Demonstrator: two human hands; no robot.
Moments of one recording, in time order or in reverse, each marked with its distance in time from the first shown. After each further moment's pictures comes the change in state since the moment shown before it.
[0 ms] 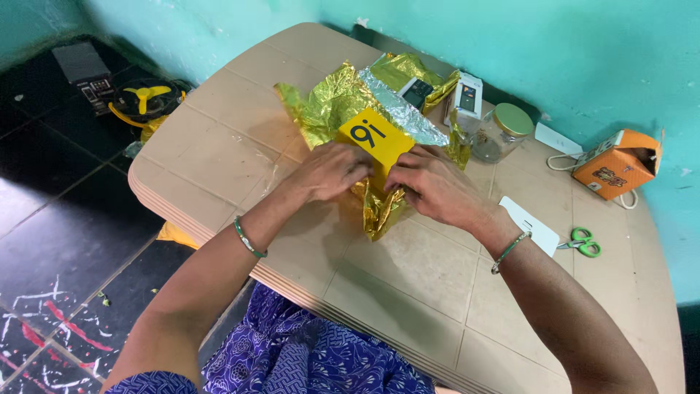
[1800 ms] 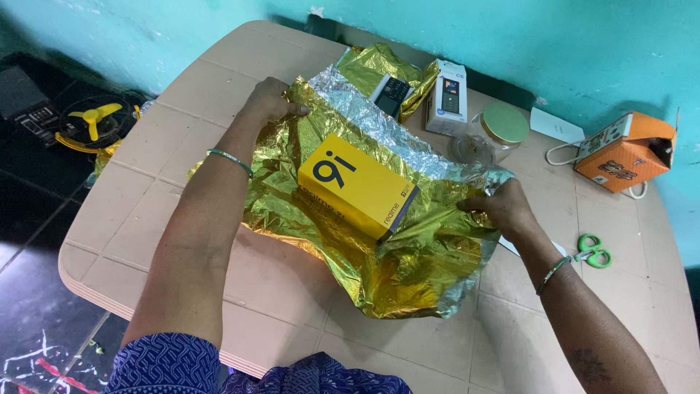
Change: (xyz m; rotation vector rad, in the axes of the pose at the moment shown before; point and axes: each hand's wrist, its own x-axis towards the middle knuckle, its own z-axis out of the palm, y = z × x) left_hand 0.202 -0.273 0.032 -0.168 -0.039 -0.602; right_hand -0.104 0.185 0.069 0.704 0.298 1.262
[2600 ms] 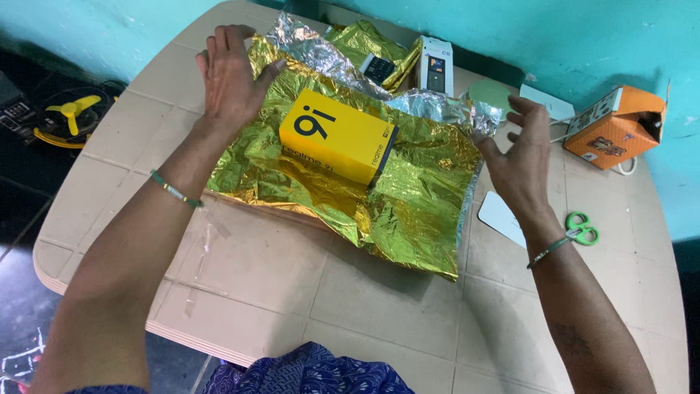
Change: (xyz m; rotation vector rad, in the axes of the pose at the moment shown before) left_hand -0.118 0.080 -0.042 0.217 0.516 0.380; right_hand -0.015 -0.040 -0.026 -0.286 0.448 -0.635
